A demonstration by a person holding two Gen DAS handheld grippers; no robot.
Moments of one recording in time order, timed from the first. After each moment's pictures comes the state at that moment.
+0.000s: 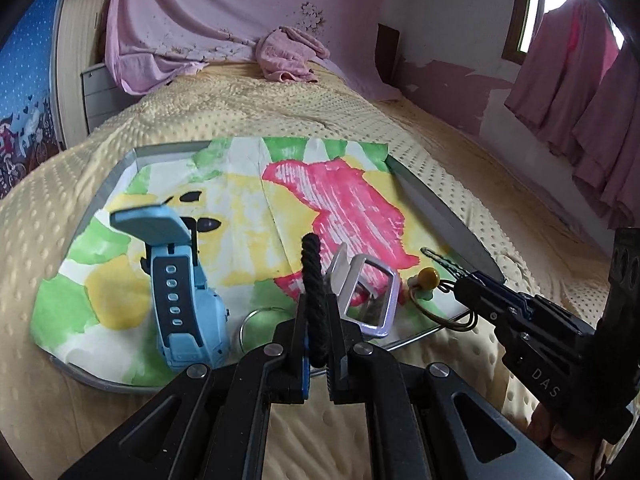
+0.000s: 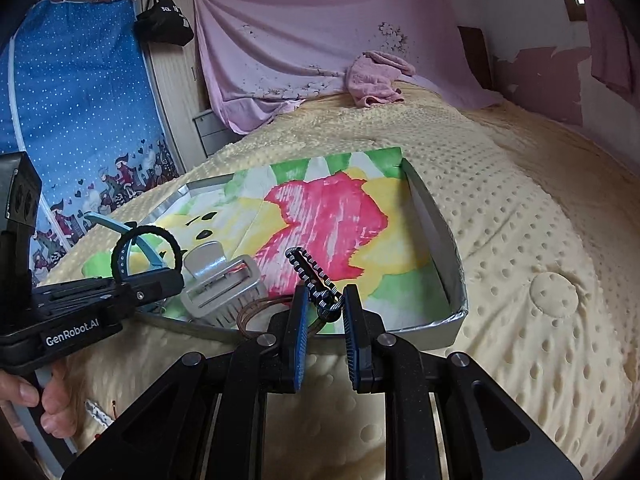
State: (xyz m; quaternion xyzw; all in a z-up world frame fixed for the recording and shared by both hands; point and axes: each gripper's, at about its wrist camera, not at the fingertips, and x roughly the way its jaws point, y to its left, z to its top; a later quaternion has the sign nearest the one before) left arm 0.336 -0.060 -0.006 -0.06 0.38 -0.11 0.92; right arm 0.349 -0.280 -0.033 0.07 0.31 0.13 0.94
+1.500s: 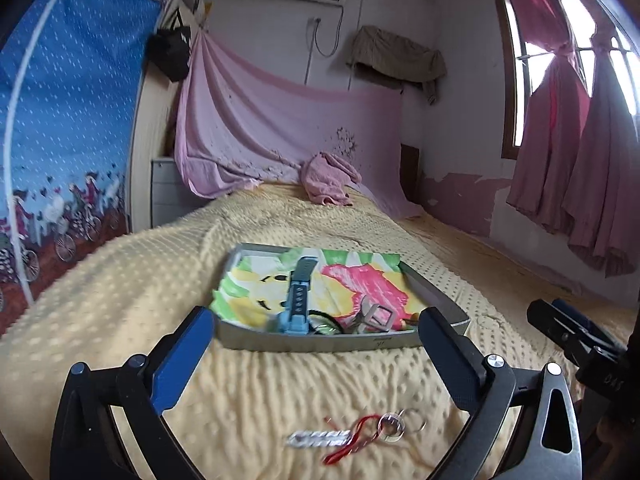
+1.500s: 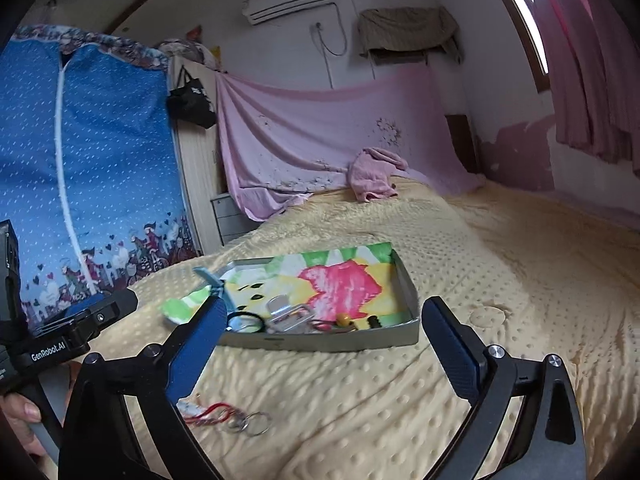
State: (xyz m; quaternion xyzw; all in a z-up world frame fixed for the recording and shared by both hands) left arm 0.161 -0.007 0.044 -0.07 0.15 -0.03 0.99; right arm 0.194 -0.299 0.036 0.08 0.13 0.11 0.98
